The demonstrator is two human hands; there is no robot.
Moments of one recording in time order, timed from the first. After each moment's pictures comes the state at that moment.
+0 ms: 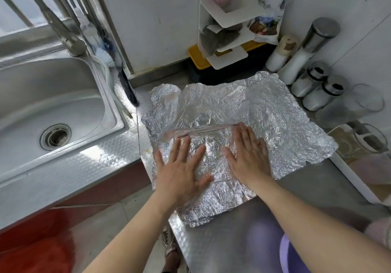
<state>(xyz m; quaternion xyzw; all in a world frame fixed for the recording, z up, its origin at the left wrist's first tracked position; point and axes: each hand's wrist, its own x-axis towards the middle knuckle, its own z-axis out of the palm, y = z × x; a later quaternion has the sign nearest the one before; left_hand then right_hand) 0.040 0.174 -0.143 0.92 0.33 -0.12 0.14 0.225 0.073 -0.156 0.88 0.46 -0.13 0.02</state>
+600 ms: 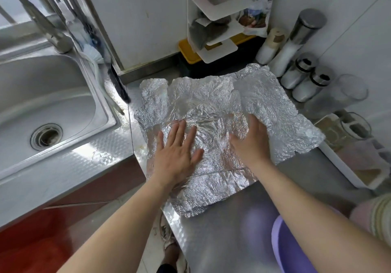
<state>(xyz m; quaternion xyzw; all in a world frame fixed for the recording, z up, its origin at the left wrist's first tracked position) 0.060 0.195 -0.160 0.94 0.32 -0.07 0.13 0.229 0.077 -0.114 0.92 0.26 -0.18 -0.24</state>
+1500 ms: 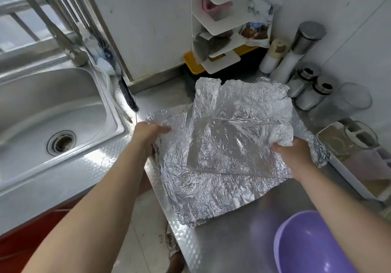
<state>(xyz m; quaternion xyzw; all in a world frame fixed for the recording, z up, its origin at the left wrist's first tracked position) 0.058 0.283 -0.105 0.49 0.63 0.12 0.59 0.293 0.027 -0.100 0.87 0.08 -0.25 -0.41</state>
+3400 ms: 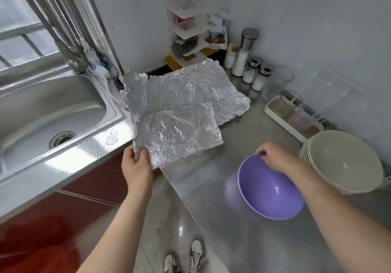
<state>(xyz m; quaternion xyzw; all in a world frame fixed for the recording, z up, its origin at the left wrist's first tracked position) -0.059 0.101 -0.075 0.50 0.55 0.40 0.53 0.219 -0.108 -0.054 0.90 0.36 -0.25 0.03</state>
